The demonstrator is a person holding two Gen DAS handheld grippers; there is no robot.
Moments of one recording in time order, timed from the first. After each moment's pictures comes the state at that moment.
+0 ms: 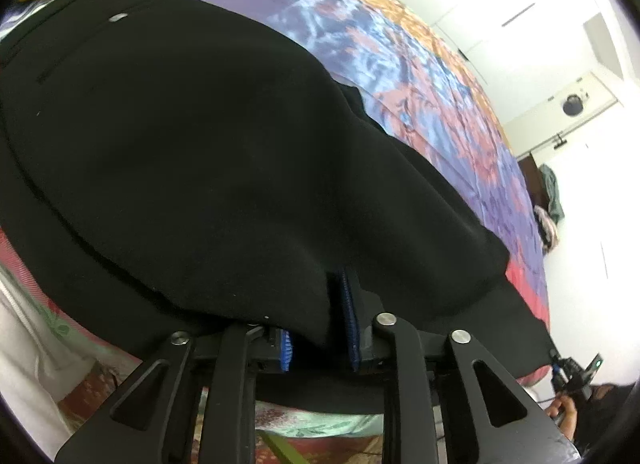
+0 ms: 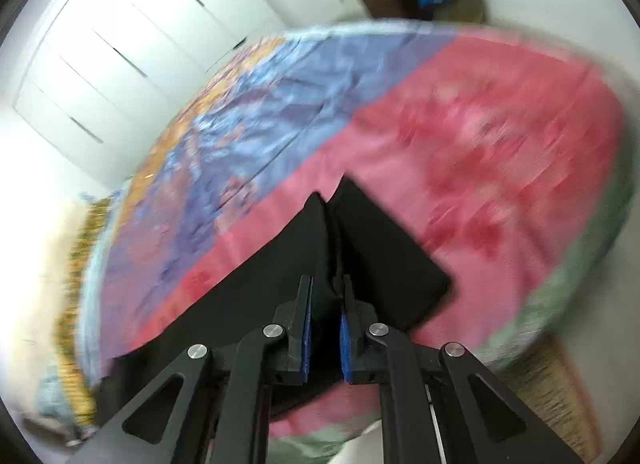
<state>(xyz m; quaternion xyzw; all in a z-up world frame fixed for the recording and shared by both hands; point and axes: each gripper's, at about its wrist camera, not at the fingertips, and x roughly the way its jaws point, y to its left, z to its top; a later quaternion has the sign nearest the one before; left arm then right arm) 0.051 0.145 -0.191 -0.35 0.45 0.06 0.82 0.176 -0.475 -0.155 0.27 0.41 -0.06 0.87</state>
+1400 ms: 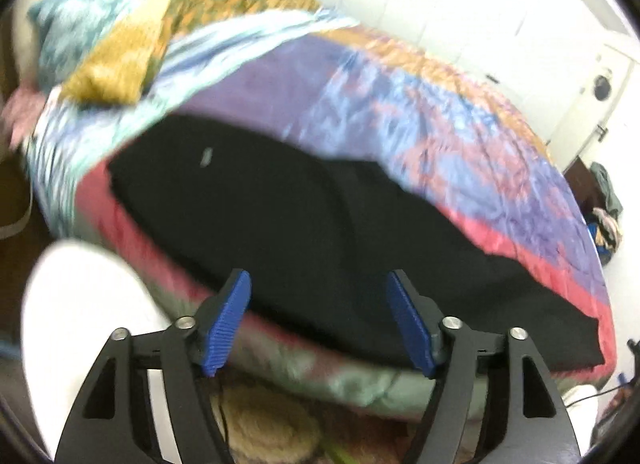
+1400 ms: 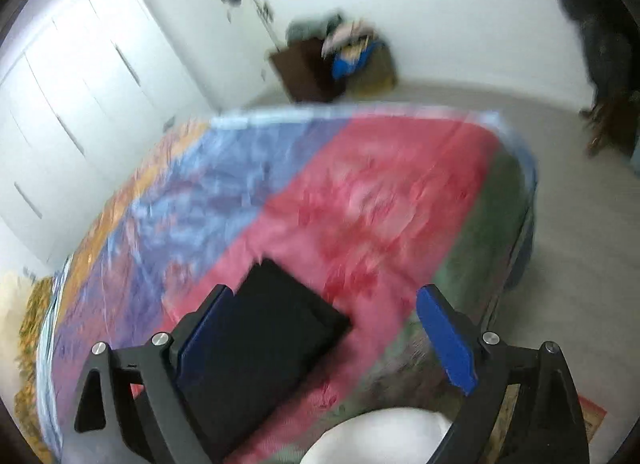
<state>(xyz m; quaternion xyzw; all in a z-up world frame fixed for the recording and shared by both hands) -0.001 0.121 -0.094 -0.20 0.39 0.19 0.88 0.123 -0.486 -0.119 0.27 0.31 -0.21 0.89</state>
